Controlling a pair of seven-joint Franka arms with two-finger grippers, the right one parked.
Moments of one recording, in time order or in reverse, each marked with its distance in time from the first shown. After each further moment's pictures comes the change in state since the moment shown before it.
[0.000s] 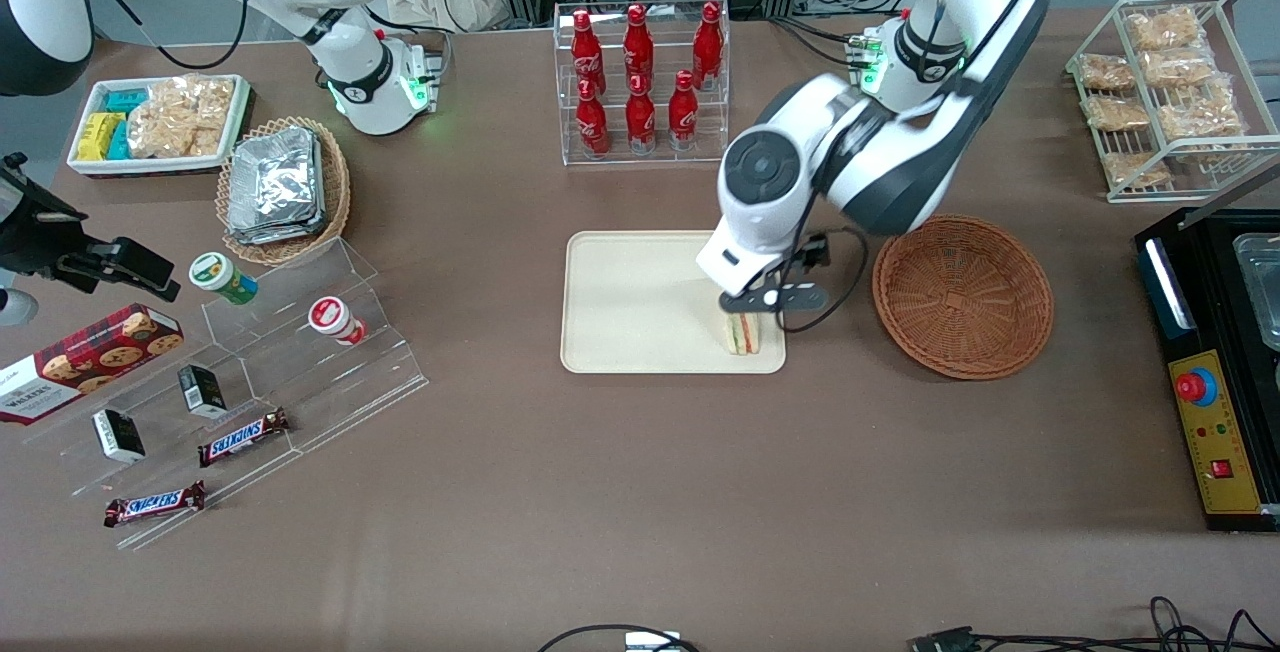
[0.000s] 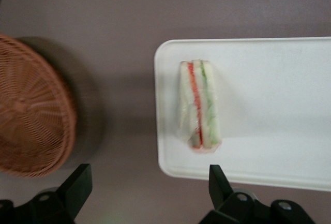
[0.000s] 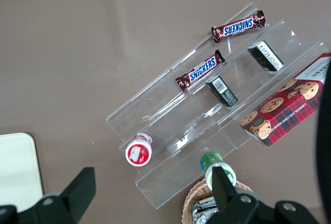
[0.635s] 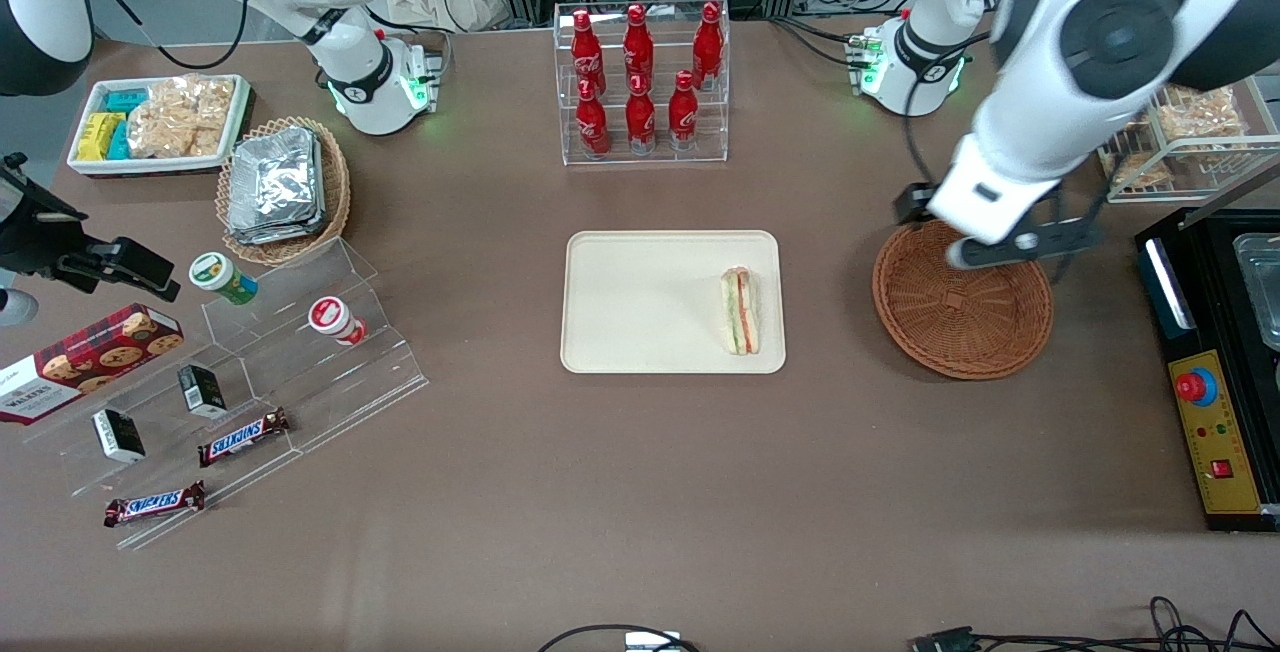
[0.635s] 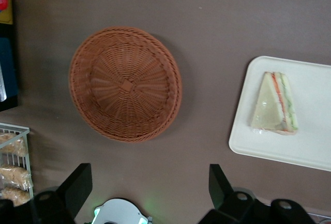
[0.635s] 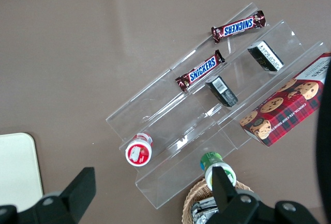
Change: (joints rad) arm 0.008 -0.359 0.399 -0.043 -0.170 -0.202 0.303
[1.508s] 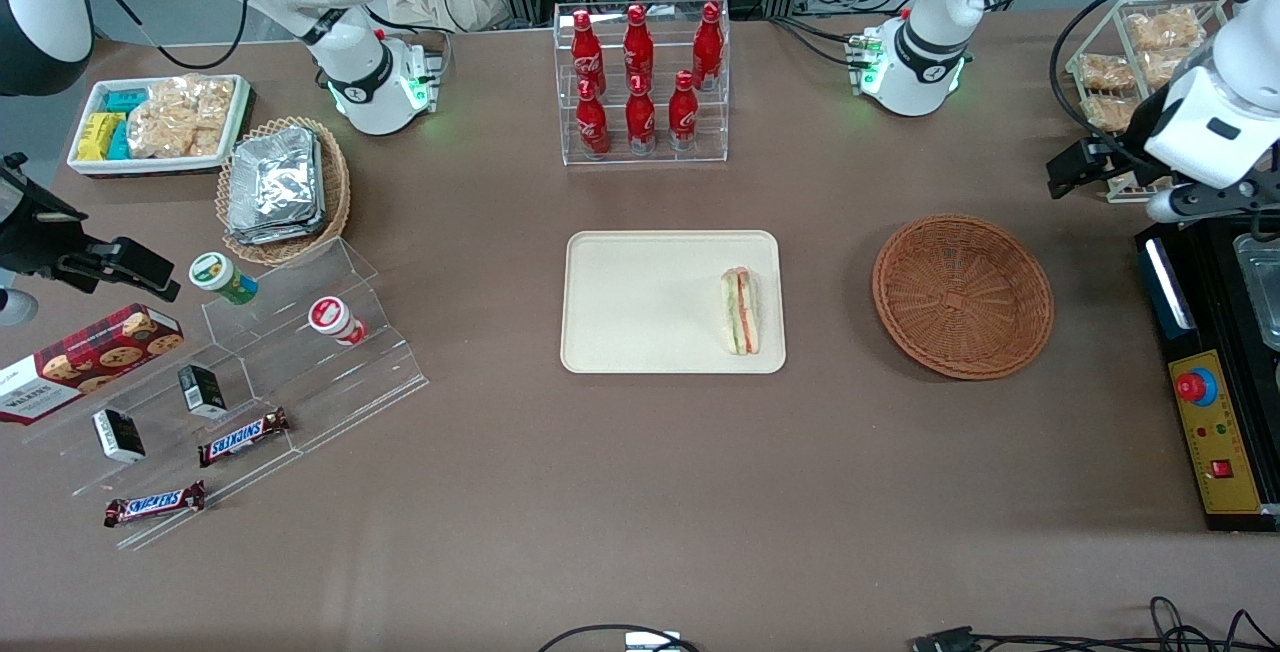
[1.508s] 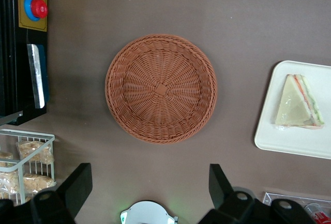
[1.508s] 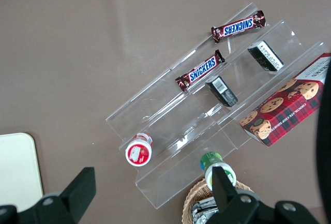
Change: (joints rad) arm -0.002 -0.122 0.247 -0.055 -0.035 -0.006 0.265
